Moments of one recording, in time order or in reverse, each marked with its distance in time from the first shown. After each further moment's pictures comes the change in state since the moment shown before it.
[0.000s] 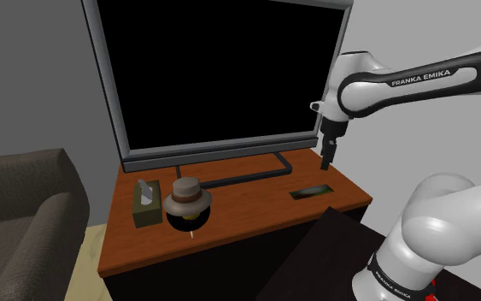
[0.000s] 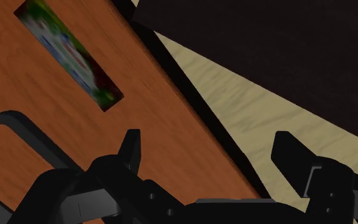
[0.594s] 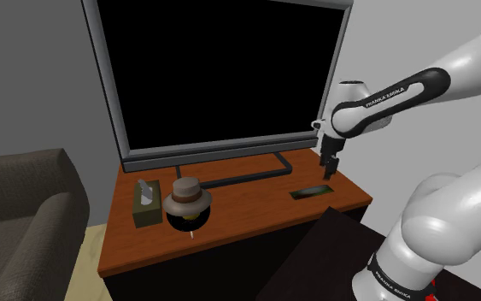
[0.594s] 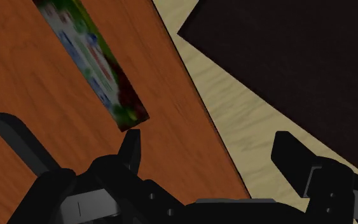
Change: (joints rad) arm -0.003 0.284 -0.253 -0.010 -0.100 0.323 -0.305
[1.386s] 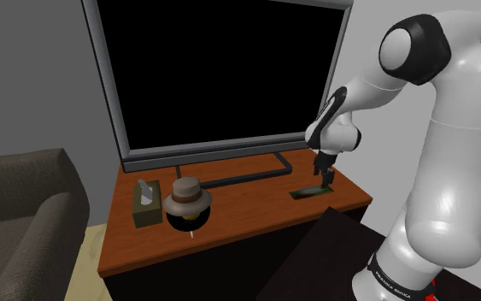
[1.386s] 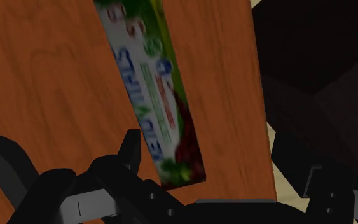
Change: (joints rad) arm 0.100 0.678 -0.169 0.221 0.646 0.364 -0.835
